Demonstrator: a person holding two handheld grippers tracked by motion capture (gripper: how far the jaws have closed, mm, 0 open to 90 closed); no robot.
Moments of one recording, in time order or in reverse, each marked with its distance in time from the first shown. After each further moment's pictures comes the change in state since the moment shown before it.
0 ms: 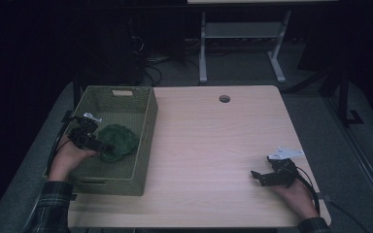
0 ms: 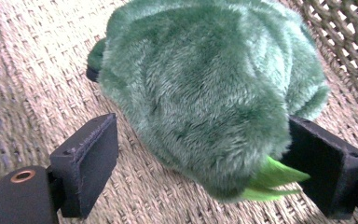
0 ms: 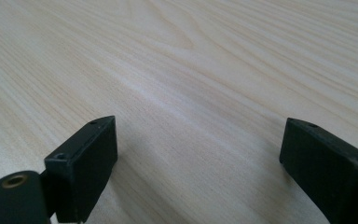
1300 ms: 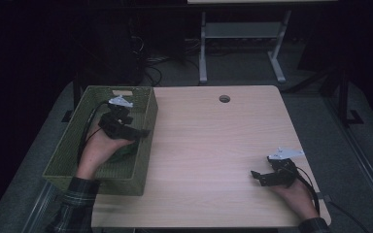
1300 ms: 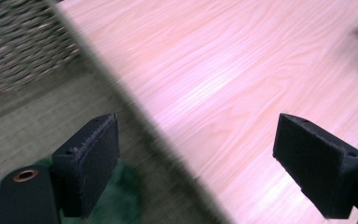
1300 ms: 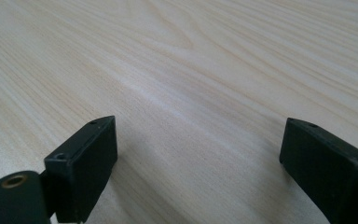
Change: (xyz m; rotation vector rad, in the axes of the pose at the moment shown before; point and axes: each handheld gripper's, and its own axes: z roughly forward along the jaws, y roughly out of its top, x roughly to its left) left arm -0.113 0.071 -0.037 -0.275 -0.171 0.133; right arm 0.000 0.000 0.000 -0.001 -0.003 0.002
